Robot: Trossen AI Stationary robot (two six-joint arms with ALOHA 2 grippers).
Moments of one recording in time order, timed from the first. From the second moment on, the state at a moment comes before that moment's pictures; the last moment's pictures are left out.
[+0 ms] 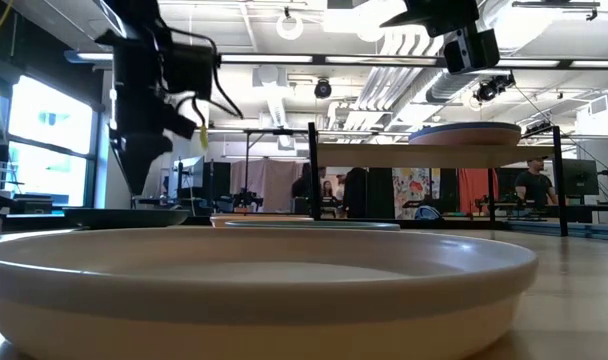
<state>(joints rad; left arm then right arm) 0.33 1.43 0.85 -0.96 -0.34 -0.34 0.25 1.26 0.88 -0.06 0.06 1.30</state>
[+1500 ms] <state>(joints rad) 0.31 1.53 0.85 -1.06 -0.35 -0.13 0.25 1.26 0.88 -0.02 0.12 1.28</state>
